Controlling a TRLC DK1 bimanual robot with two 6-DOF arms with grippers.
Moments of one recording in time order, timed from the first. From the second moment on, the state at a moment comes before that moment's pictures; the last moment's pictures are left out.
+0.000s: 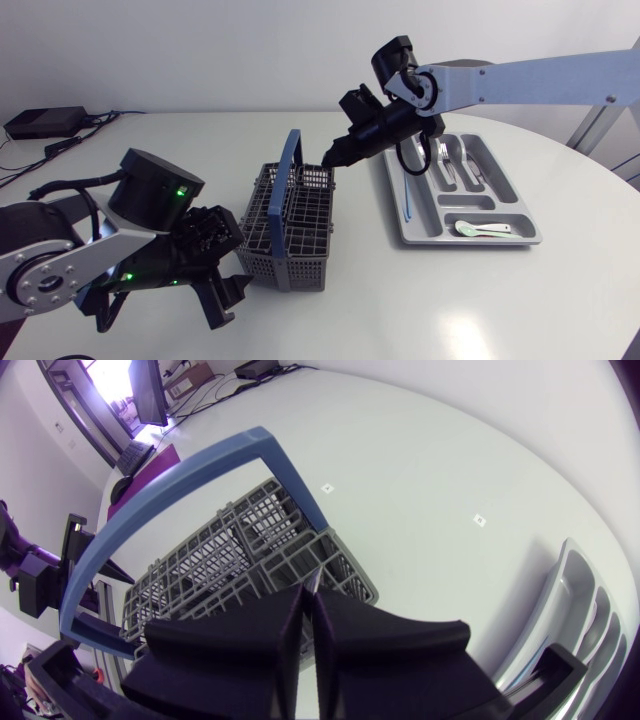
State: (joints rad) left arm -0.65 1.19 0.66 -0.42 -0.04 0.48; right arm 0.40 1.98 1.53 -0.50 -0.51 -0.21
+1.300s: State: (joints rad) left arm -0.67 1.29 0.68 -0.40 -0.04 0.48; right arm 0.11 1.50 1.27 -0.61 -0.43 -0.24
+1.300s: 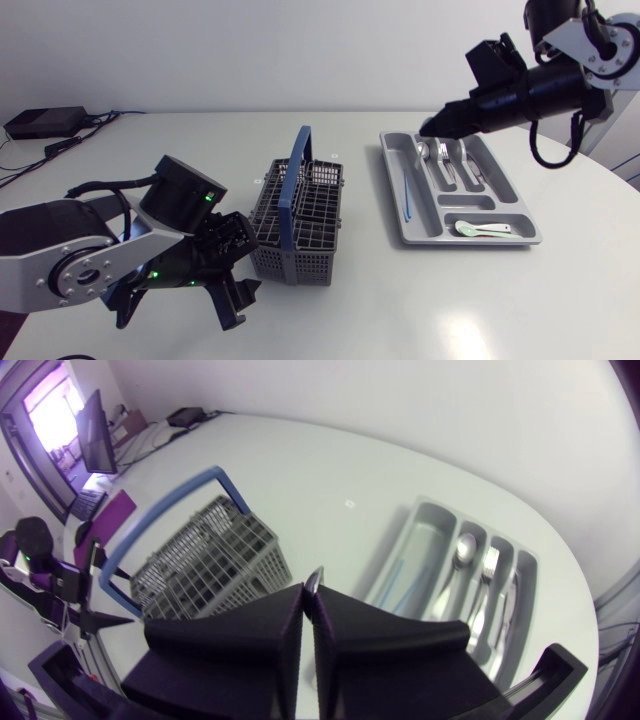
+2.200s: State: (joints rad) left arm -0.67 1.30 0.69 -0.40 -0.04 0.48; right arm -0.21 1.53 0.94 -0.44 -0.10 -0.49
